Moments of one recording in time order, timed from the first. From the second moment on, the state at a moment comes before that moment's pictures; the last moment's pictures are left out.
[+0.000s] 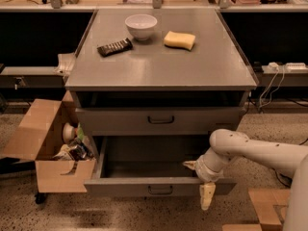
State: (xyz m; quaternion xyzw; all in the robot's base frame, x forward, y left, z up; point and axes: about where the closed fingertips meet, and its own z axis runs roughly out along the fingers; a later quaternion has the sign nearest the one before) arm 0.485 -0.173 0.431 -0.77 0.61 0.17 0.11
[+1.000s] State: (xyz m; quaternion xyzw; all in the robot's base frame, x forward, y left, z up) arm 0.485 -0.173 0.431 -0.77 0.61 0.17 0.11
